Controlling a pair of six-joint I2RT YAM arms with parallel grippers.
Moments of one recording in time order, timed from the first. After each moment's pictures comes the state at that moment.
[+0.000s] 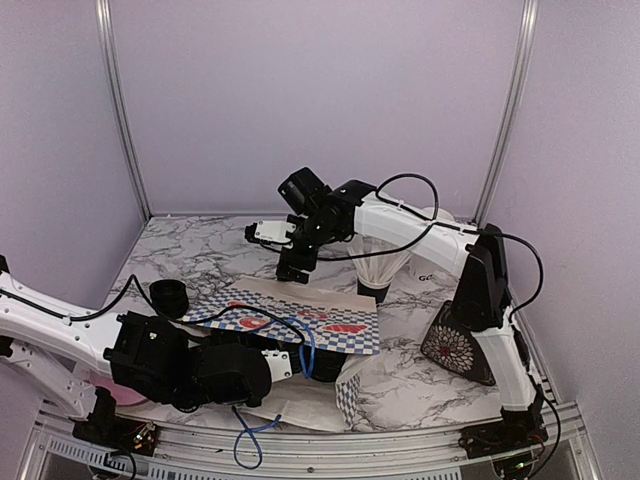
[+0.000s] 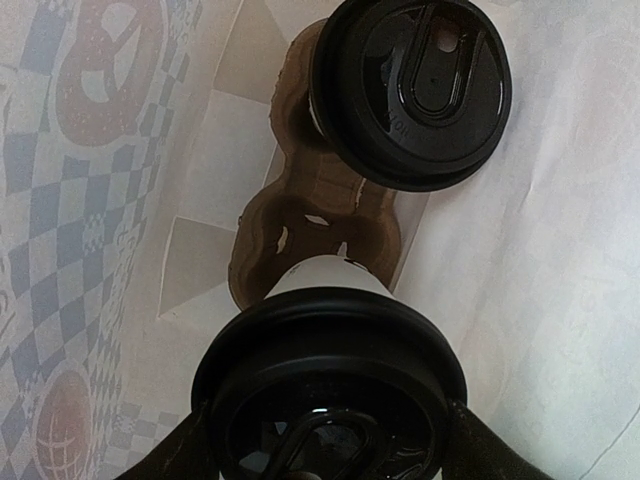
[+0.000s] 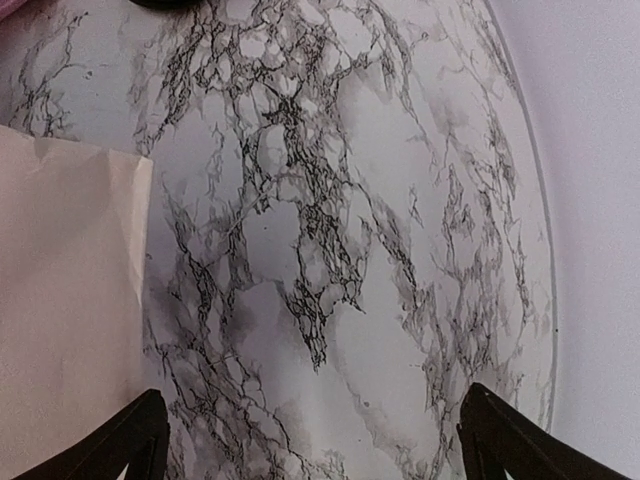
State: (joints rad) left arm -1.53 1.38 1.00 -0.73 -0.75 0.16; right arm 0.87 2.30 2.29 -0.90 -0.03 -0.63
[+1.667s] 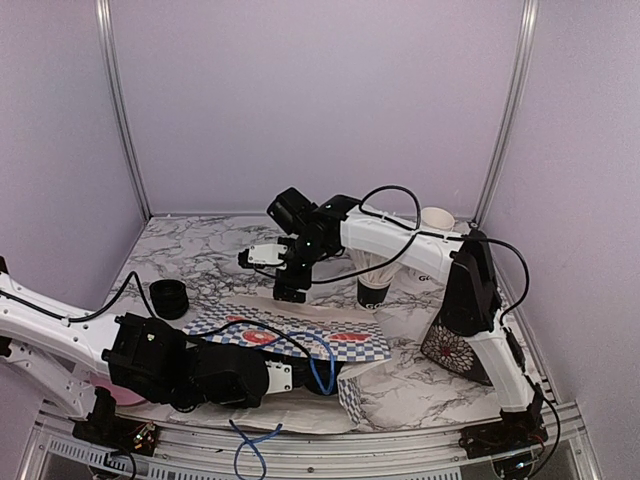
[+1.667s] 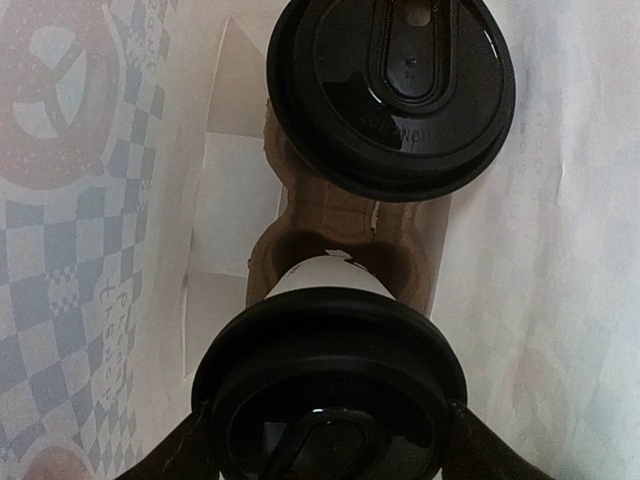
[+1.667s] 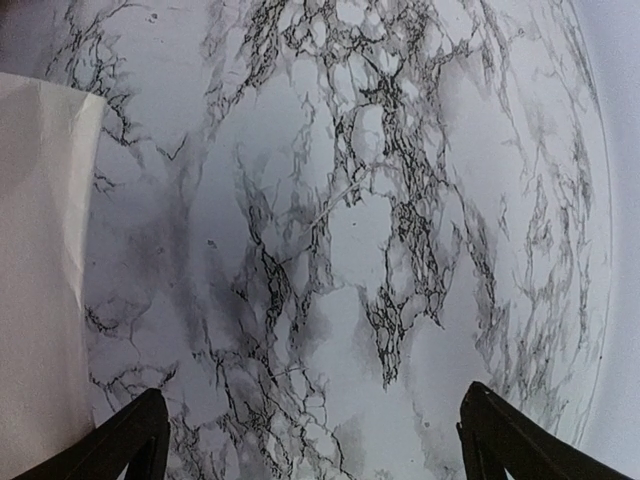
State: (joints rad) left arm -1.53 1.36 0.98 -0.69 -0.69 0.31; right arm 0.92 2.38 2.29 -0.95 -0.06 -0.68
